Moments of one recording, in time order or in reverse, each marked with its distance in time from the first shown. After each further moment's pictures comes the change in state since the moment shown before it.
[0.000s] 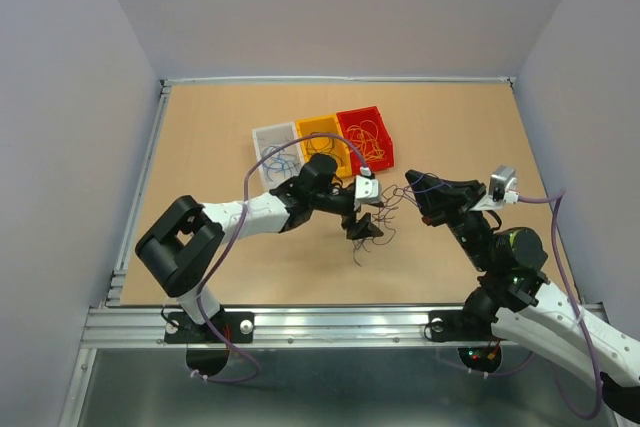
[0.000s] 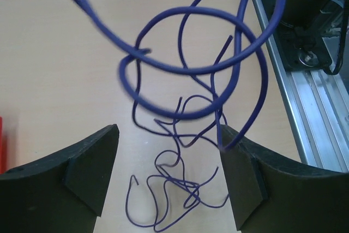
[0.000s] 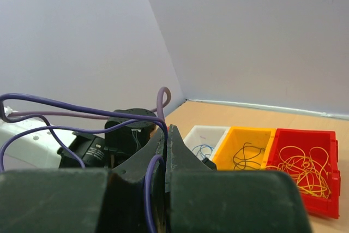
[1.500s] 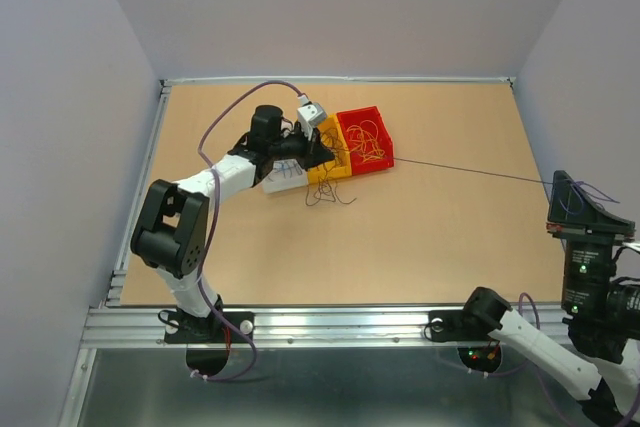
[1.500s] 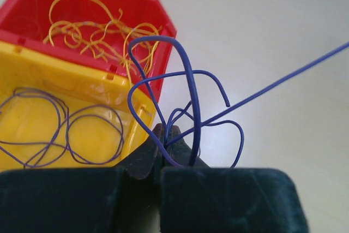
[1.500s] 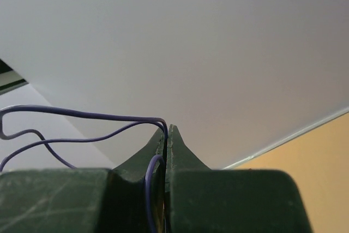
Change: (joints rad) left arm 0.401 0.094 0.187 -0.161 -0.072 -0.228; right arm 0.004 -0.432 0.276 -0.355 0.603 -0.019
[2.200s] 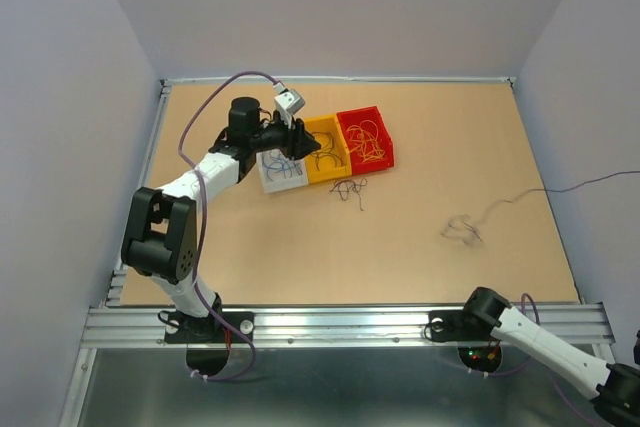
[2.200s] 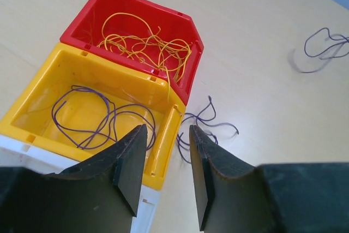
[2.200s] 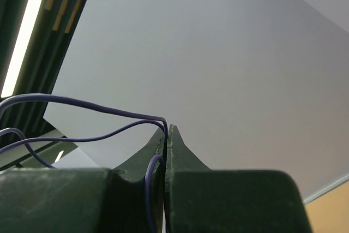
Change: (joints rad) left arm 0.107 -0.073 -0.004 0.026 0.046 -0.037; right arm 0.004 0.173 0.424 -0.008 0.064 -0.027
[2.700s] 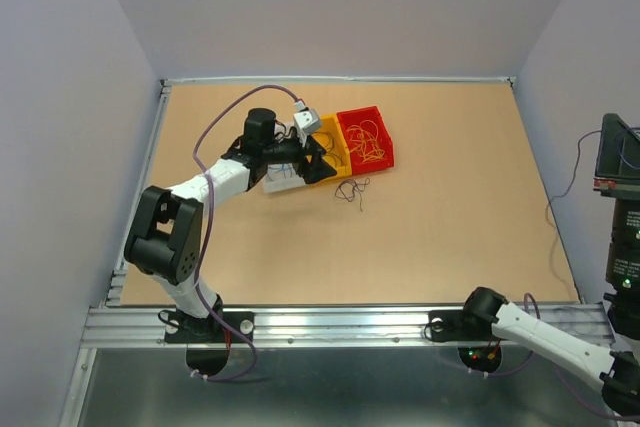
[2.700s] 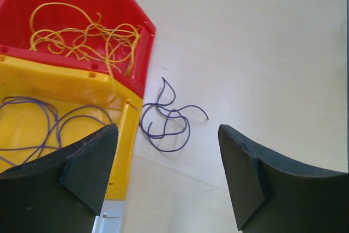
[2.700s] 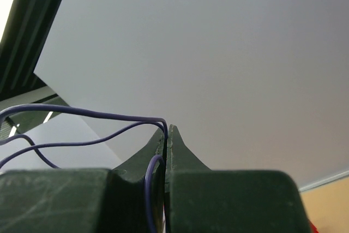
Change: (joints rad) left arm -0.076 0.012 -0.043 -0.023 0.086 0.099; right arm -0.002 0.230 0.064 0.005 -0.093 0.030
